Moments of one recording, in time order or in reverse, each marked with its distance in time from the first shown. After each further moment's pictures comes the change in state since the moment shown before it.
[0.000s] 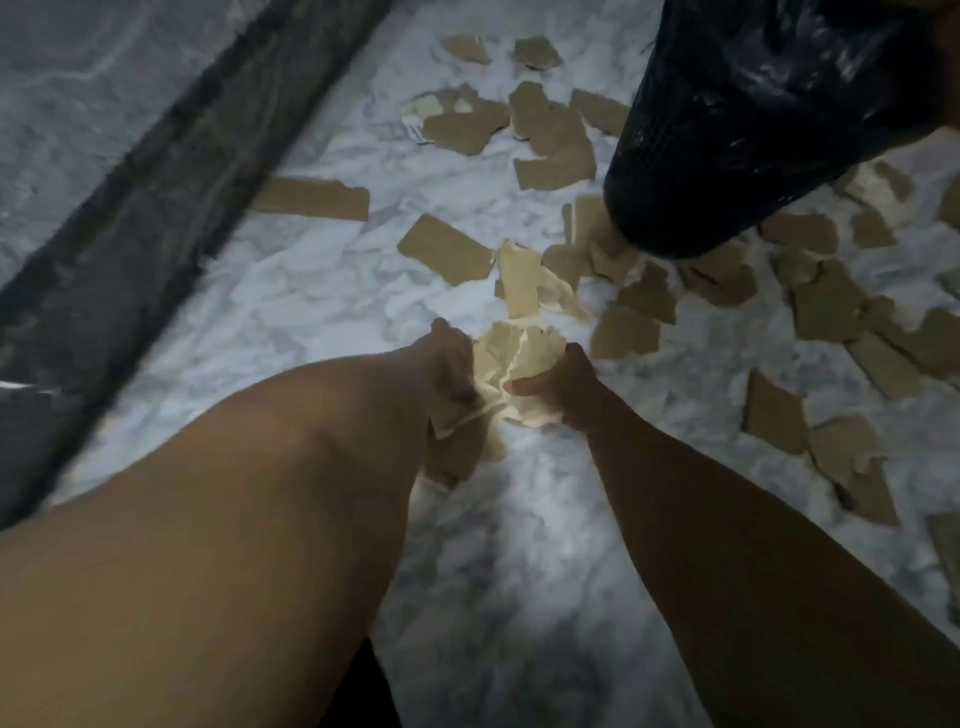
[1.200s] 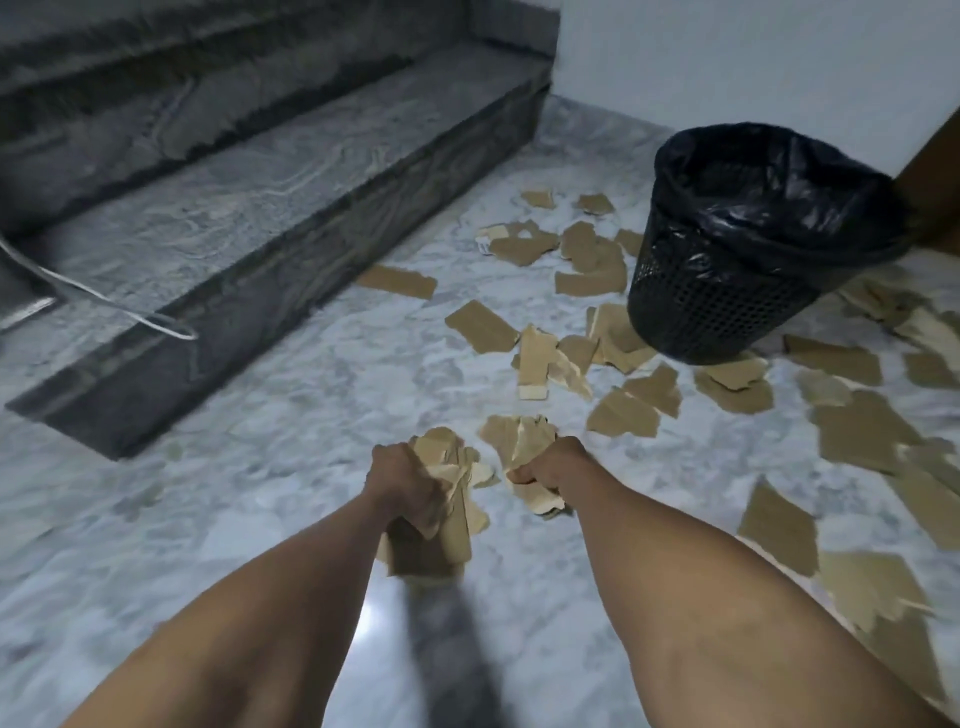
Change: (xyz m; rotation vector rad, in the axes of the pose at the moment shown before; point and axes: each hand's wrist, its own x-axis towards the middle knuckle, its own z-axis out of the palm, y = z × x) left_hand -0.113 0.039 0.084 -0.247 0.295 -0.415; right_hand -0.040 0.014 -0.042 -0.302 -0.297 -0.011
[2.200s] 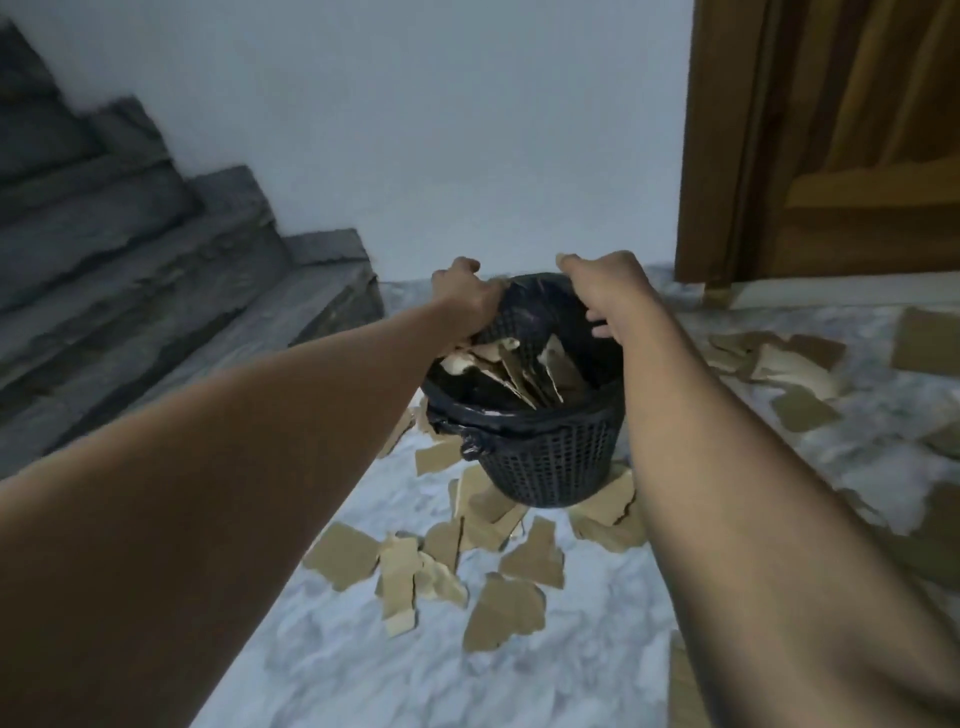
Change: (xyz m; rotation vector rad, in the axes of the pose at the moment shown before) left_hand 0.120 0.449 -0.250 -0.415 0.374 0.385; right_hand 0.005 -0.059 -0.445 0.633 0.533 -0.469
